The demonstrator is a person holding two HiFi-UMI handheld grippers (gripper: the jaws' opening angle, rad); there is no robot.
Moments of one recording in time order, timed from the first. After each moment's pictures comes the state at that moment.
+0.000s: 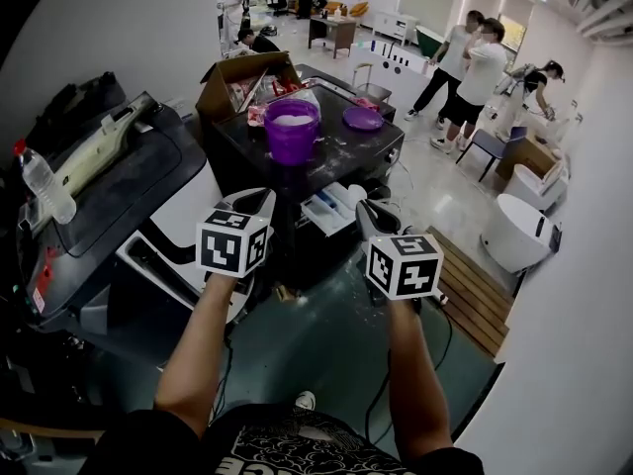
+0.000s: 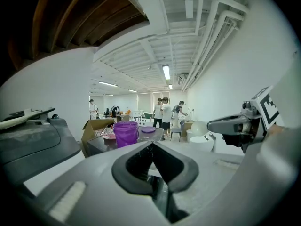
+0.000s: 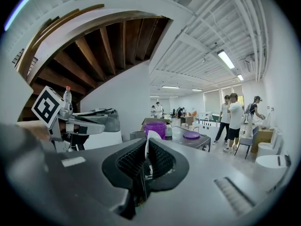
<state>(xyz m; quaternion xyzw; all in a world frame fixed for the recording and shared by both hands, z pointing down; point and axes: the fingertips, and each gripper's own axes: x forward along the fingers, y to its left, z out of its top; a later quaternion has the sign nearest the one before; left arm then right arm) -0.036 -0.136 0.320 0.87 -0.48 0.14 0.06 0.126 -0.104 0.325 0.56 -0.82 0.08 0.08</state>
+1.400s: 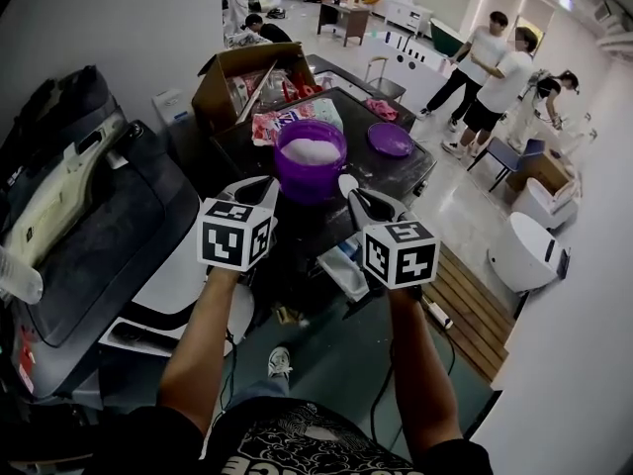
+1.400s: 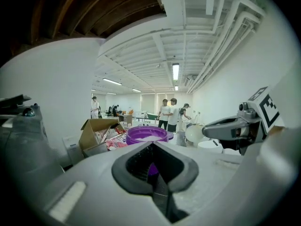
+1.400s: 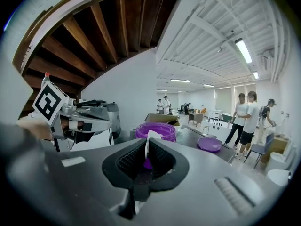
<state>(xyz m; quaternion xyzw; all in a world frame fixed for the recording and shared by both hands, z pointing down) -0.073 -0.348 0.338 0.86 -0.49 0.12 0.08 0.066 -0.325 0.344 0.52 -0.84 0.08 0.13</state>
